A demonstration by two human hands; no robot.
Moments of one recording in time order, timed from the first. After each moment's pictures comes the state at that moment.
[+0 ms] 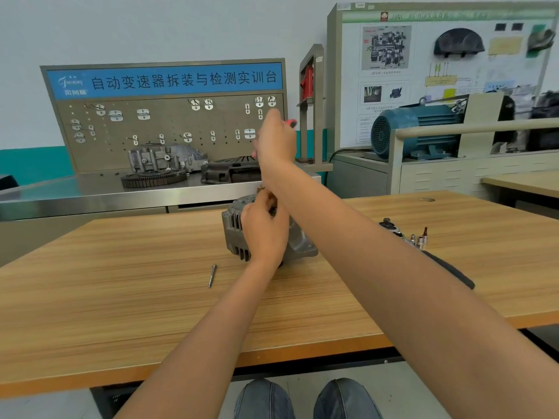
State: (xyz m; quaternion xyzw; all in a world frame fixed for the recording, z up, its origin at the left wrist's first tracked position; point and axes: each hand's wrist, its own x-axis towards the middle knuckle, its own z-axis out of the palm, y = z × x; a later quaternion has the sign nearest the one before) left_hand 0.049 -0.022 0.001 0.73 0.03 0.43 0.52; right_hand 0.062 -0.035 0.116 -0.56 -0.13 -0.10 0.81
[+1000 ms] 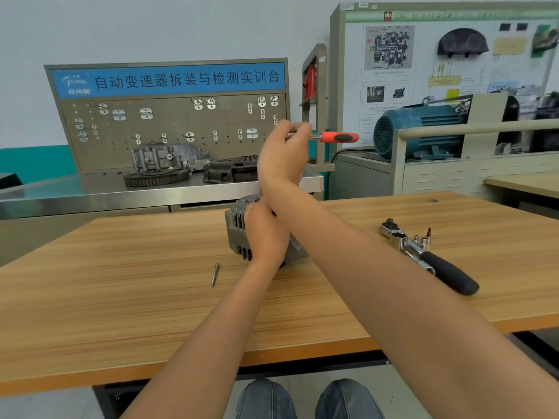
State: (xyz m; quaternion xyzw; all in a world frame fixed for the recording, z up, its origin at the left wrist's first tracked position) left_hand 0.055 -0.015 -0.001 0.76 0.05 0.41 0.50; right_hand 0.068 -0.028 0.095 -0.57 -0.08 -0.30 0.76
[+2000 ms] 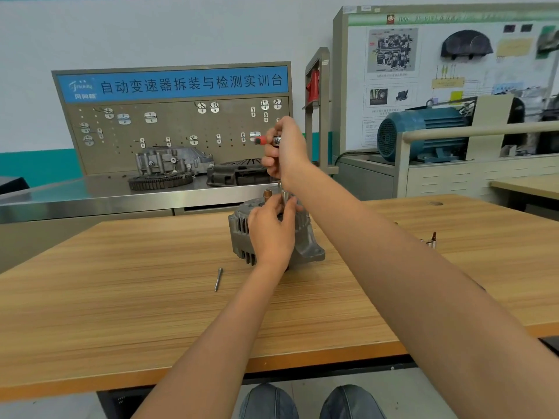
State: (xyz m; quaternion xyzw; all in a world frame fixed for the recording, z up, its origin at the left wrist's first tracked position) left_hand 0.051 -0.018 0.002 0.76 0.00 0.43 0.48; right_hand 0.075 -0.050 0.114 -0.54 -0.18 0.02 0.82
